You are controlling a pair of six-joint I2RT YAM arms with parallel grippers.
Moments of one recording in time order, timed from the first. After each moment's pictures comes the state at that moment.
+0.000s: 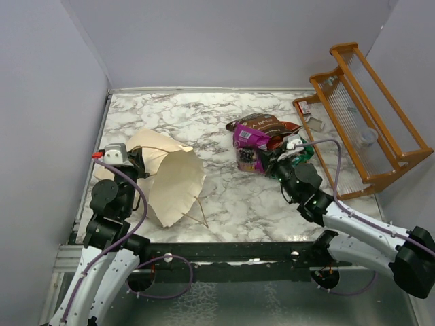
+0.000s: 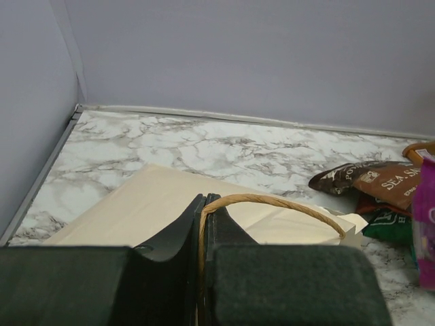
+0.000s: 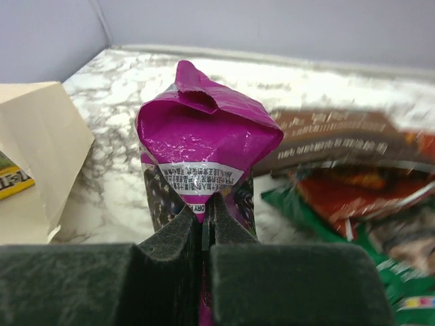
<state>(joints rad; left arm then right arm) -0.33 0.38 0.60 -0.12 -0.29 -0.13 0.79 0.94 0.47 0.54 0.32 0.08</state>
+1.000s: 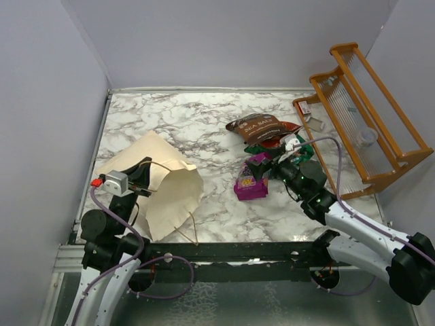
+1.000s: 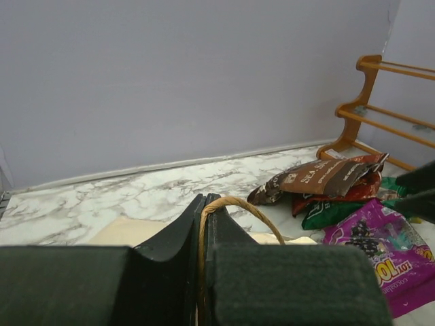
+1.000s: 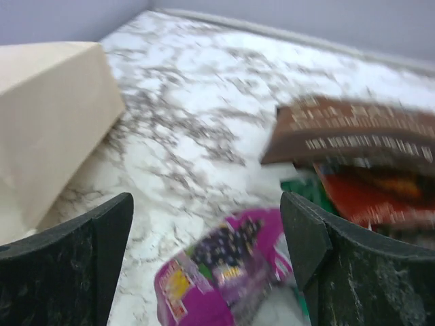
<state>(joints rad) -0.33 0.08 0.47 -0.05 0.02 -0.06 0.64 0.91 0.39 0.45 0.06 0.17</state>
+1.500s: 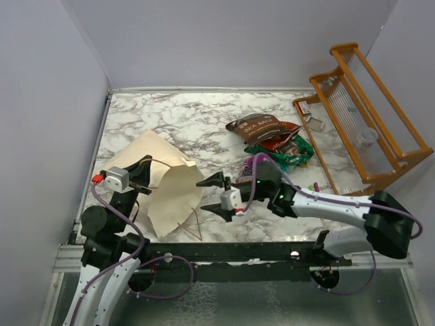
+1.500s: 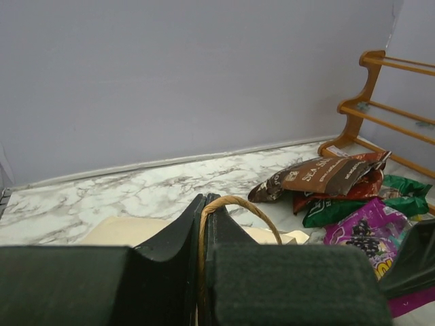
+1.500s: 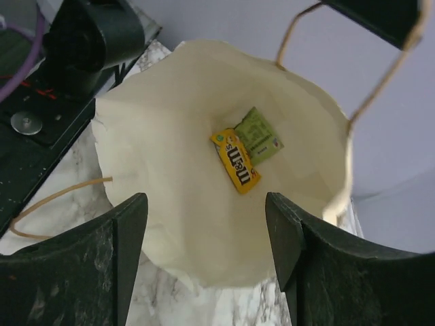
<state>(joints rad) -0.33 0.14 0.50 -0.05 0.02 -0.06 0.98 1.24 0.66 0.56 -0.67 -0.69</state>
